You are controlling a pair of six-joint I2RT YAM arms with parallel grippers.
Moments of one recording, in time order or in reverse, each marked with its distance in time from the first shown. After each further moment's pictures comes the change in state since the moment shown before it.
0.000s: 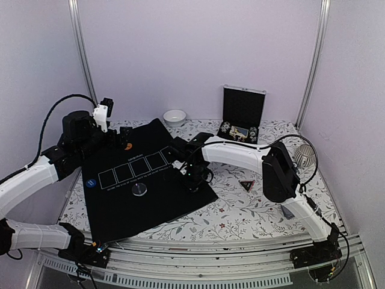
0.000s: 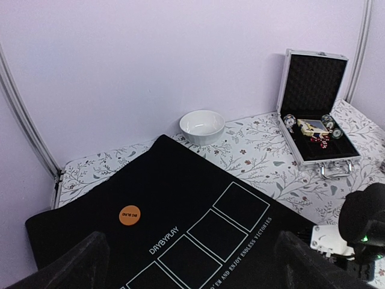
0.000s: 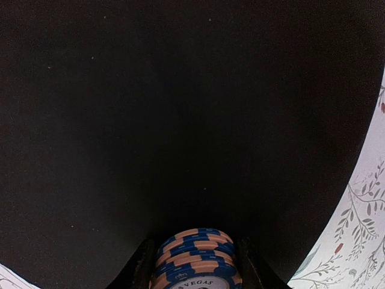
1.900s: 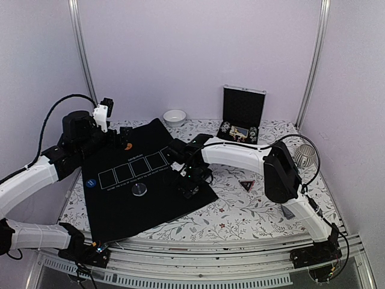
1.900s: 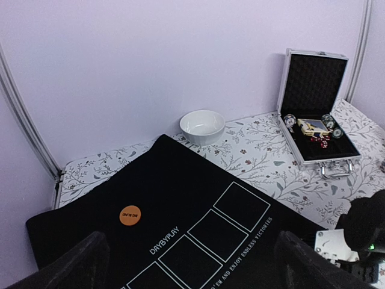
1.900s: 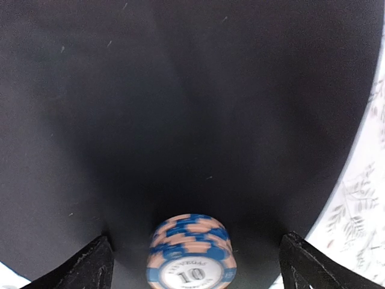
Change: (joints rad) left arm 0.000 0.000 0.000 0.000 0.000 0.002; right arm 0.022 -0.028 -0.045 0.016 0.053 -0.051
